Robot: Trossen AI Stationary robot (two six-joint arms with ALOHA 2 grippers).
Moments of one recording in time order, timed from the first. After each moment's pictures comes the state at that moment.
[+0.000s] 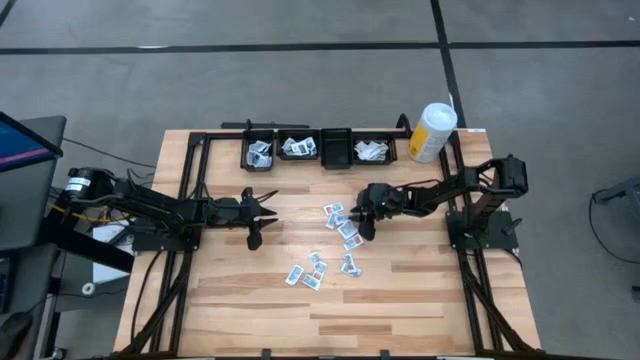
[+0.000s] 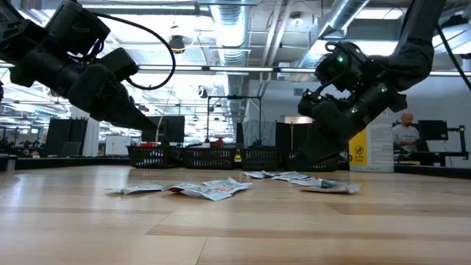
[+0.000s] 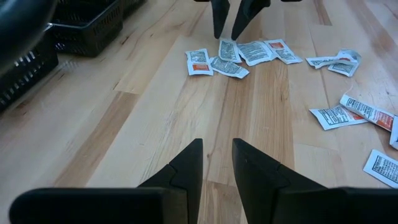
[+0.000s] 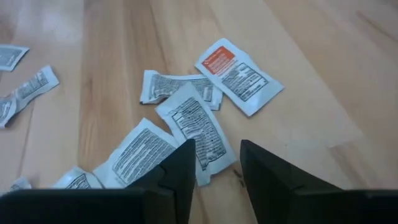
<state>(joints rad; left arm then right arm) -0.07 0.96 0.16 0.49 -0.24 -0.09 -0.15 1.66 0.47 0.49 -0.05 0.22</state>
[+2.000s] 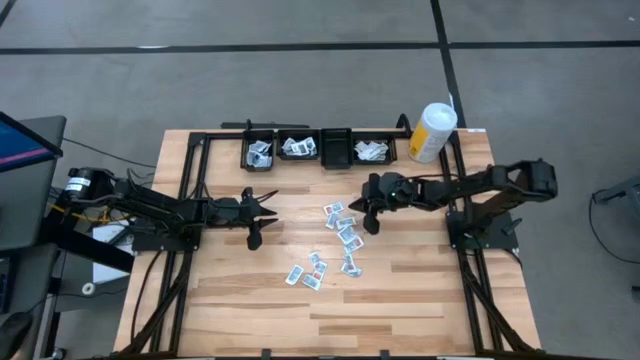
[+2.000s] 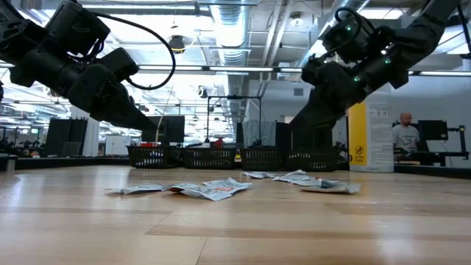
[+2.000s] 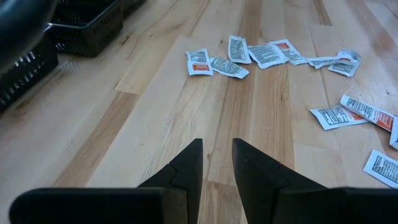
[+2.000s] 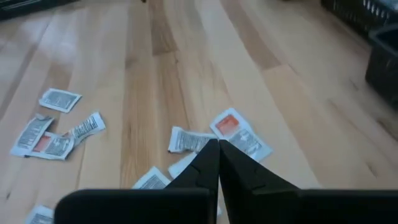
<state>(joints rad) -0.07 0.96 0.16 0.49 -0.24 -0.09 -0.16 1.43 0.50 0.37 -0.08 0.14</state>
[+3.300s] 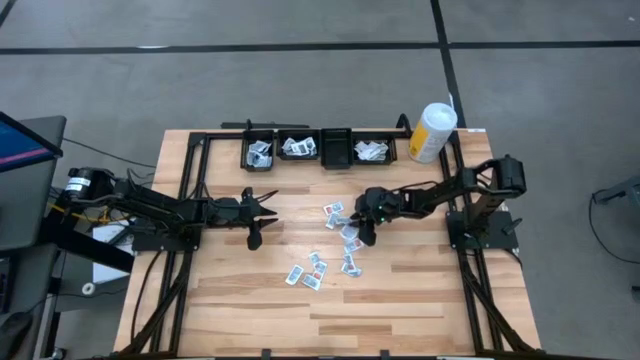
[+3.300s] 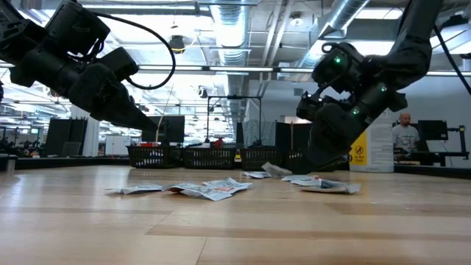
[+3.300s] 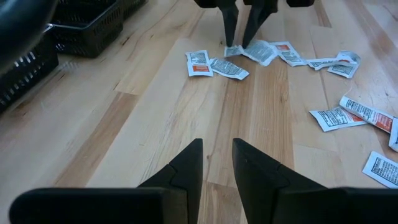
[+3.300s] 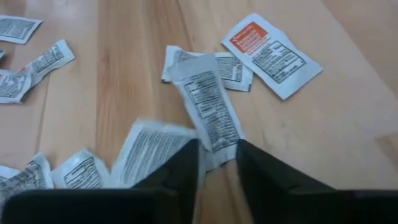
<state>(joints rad) -0.07 0.96 0.16 0.49 -0.24 -0.09 -0.12 1.70 0.50 0.41 -0.08 0.21</state>
